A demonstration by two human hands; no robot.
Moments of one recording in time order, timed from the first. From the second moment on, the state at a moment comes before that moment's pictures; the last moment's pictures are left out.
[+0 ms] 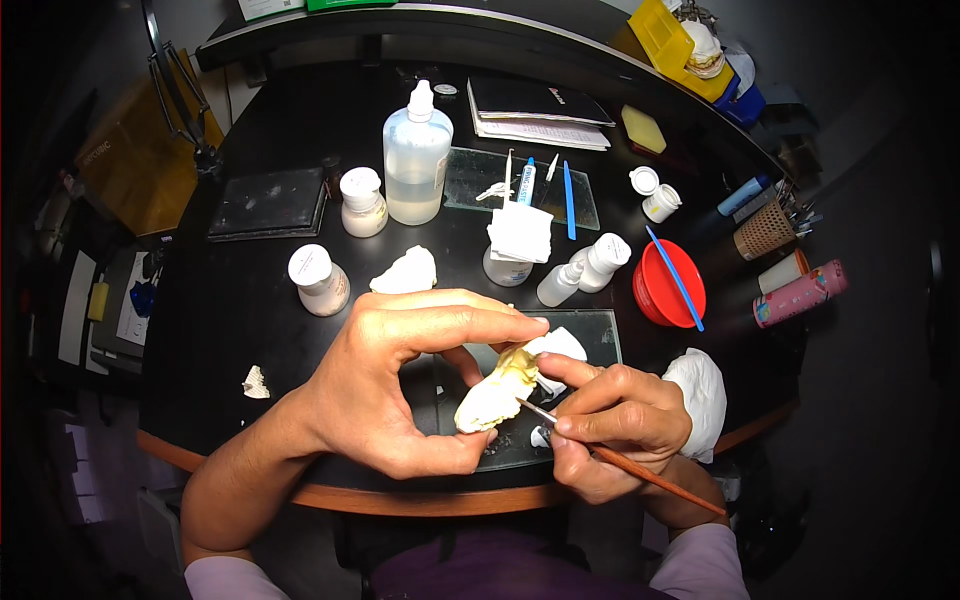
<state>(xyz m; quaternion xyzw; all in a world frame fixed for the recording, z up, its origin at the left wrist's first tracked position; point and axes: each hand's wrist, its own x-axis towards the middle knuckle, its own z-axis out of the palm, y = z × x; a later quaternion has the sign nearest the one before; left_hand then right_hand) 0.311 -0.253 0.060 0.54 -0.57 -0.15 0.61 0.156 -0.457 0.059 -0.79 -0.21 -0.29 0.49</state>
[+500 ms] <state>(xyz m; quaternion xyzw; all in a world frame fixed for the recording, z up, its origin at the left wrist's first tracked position) 0.311 -0.252 0.061 0.54 -0.57 -0.14 0.60 0.156 -0.458 0.059 -0.79 -0.21 -0.29 0.49</state>
